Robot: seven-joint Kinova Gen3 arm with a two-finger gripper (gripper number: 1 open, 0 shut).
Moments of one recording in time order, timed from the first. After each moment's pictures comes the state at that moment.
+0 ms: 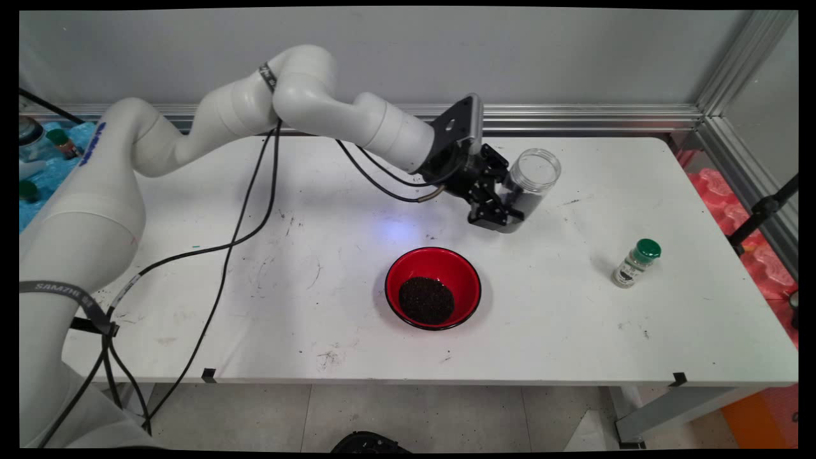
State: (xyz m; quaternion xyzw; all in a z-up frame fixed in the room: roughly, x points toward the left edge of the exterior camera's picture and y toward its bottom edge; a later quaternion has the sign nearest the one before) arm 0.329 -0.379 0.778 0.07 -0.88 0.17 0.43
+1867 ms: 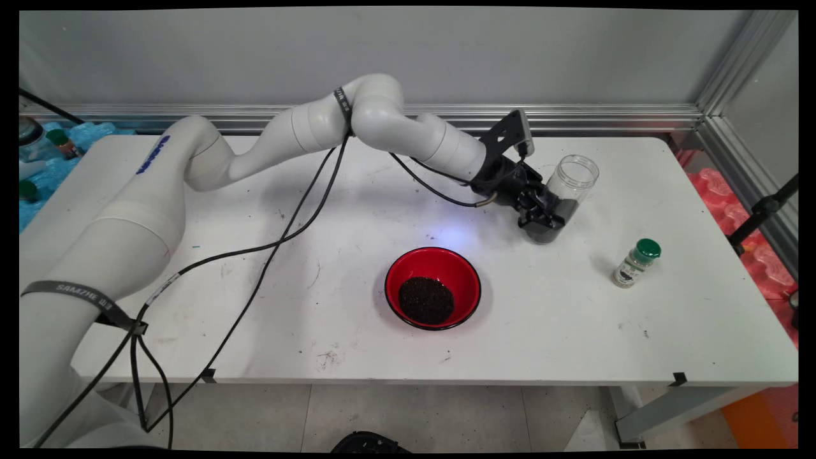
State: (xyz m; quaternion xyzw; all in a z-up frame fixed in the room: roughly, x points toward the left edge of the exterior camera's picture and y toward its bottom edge) arm 0.267 -0.442 0.724 0.15 -0.87 0.11 0.45
